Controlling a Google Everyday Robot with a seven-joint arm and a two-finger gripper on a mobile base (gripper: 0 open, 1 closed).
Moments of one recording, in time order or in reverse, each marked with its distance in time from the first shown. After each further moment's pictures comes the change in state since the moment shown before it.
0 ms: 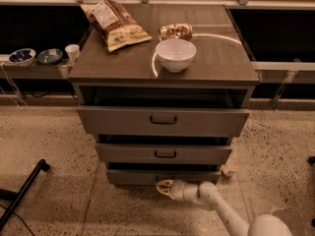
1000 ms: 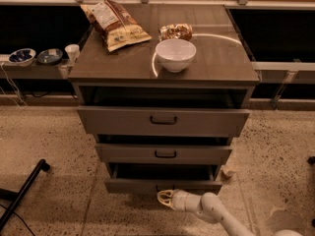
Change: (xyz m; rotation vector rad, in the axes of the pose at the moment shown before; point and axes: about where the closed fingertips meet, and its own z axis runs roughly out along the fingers) arm -0.008 0.045 -0.027 0.011 0.025 -0.059
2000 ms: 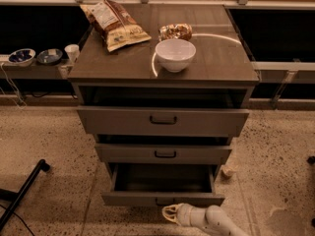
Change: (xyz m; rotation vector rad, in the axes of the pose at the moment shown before) arm 0.021 0.057 -0.033 -0.059 0.091 -0.048
